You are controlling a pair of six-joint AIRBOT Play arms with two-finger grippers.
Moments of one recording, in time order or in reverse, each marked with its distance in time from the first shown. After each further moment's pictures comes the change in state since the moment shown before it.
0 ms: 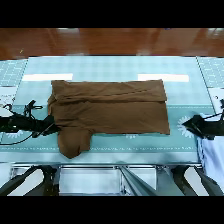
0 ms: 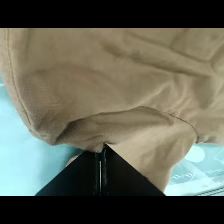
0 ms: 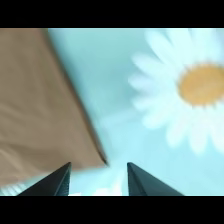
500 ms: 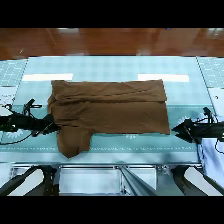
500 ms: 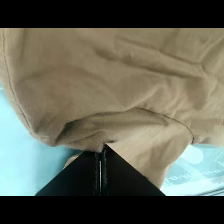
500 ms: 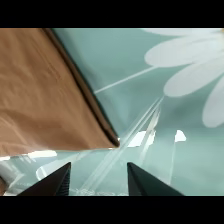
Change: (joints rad) left arm -0.001 0.002 0.011 -0.004 0.003 0.000; right arm 0.000 -0.219 -0.040 0.111 0.042 -0.065
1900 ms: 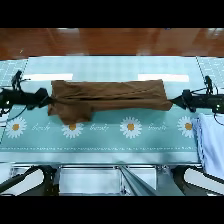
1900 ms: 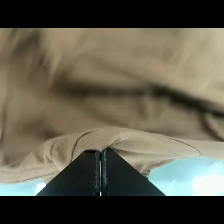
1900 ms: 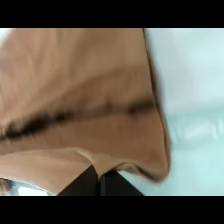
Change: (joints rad) left arm -0.073 -0.146 0.365 -0.095 0.142 0.009; right arm 0.232 -0.213 0.358 0.291 -0.222 -0.114
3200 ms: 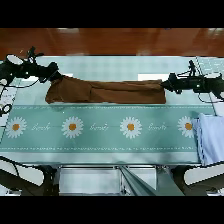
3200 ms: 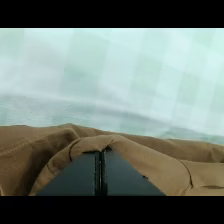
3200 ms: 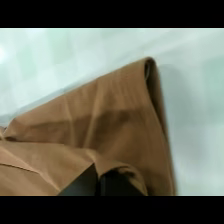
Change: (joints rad) left arm -0.099 -0.534 0.572 -0.008 0.102 -0.057; right arm 0.154 -0.401 0.367 0.097 -0.107 -0.016
